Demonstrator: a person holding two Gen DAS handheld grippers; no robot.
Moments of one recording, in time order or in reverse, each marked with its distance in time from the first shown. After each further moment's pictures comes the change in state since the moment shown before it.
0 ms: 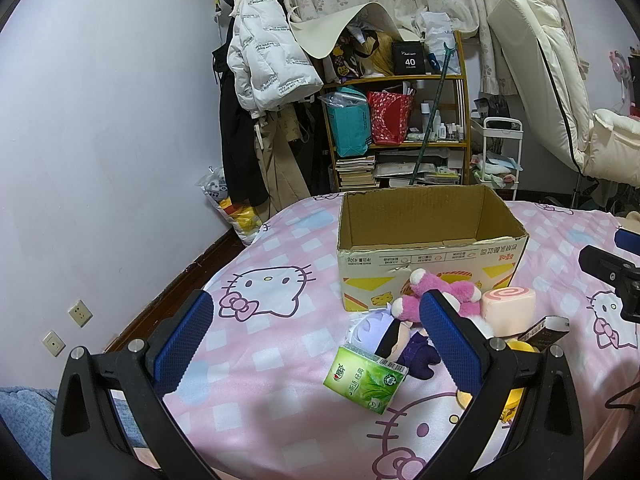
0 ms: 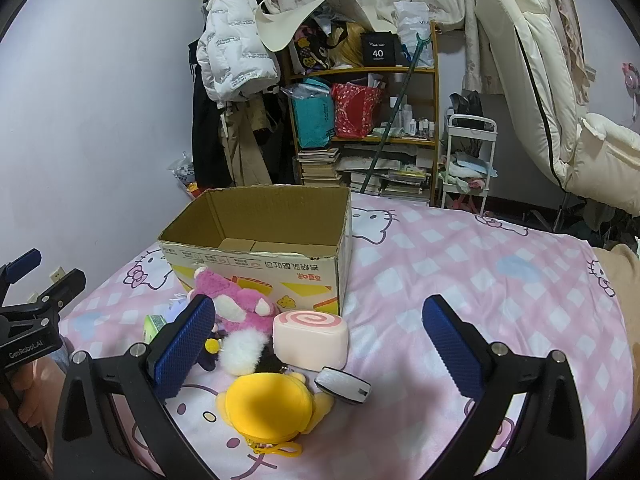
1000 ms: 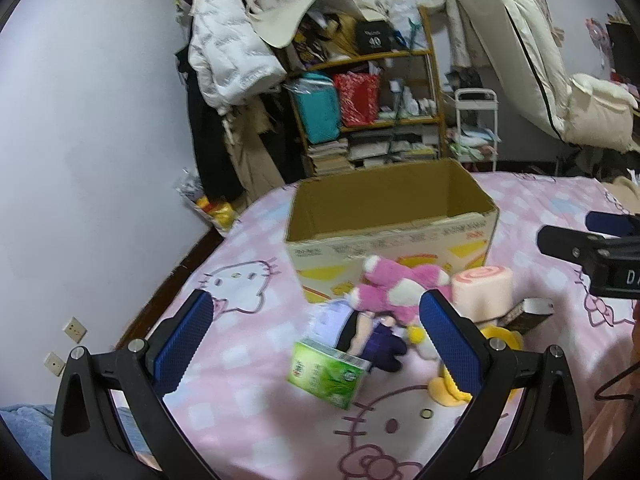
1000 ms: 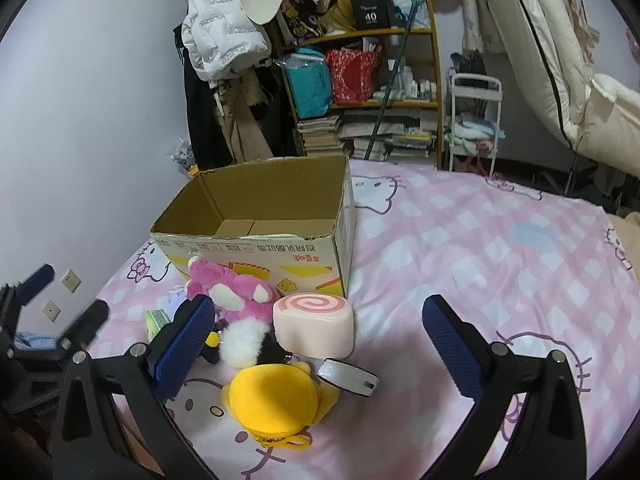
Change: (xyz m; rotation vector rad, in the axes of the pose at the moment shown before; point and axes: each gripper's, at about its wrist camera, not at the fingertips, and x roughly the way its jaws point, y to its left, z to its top) left arm 0.015 -0.050 -0.002 0.108 0.065 -0.057; right arm 0.027 -0.022 0.003 0.085 0.138 0.051
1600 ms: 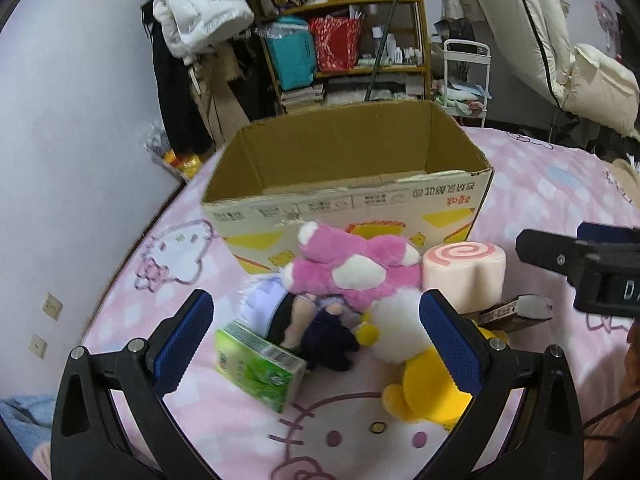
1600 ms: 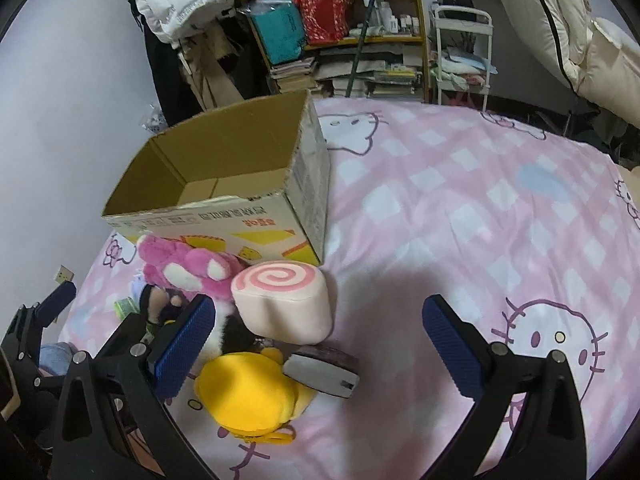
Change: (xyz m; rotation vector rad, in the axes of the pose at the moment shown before) left arm 0.067 -0.045 0.002 -0.023 0.202 -0.077; right arm 0.055 -0.028 0.003 0.094 0.216 -0.027
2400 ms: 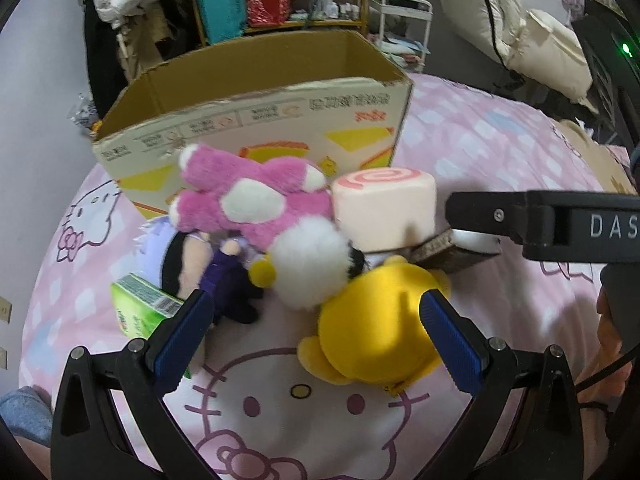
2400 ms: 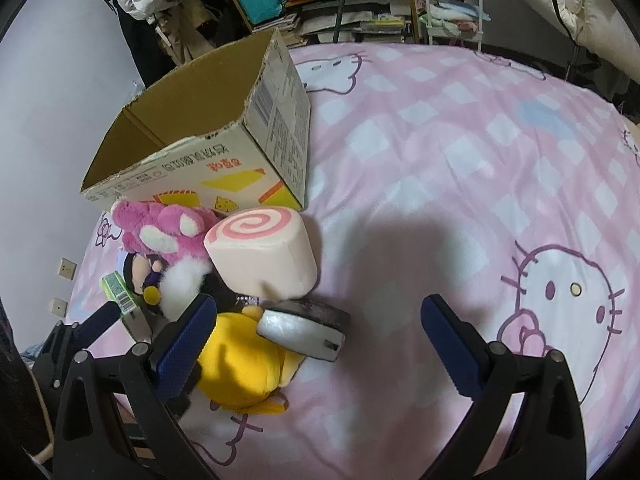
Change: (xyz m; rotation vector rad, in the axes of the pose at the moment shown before) left arm 0.022 -0.038 -0.032 0.088 0.152 -0.241; right arm 0.023 -0.018 -0.017 0.076 0.164 0.018
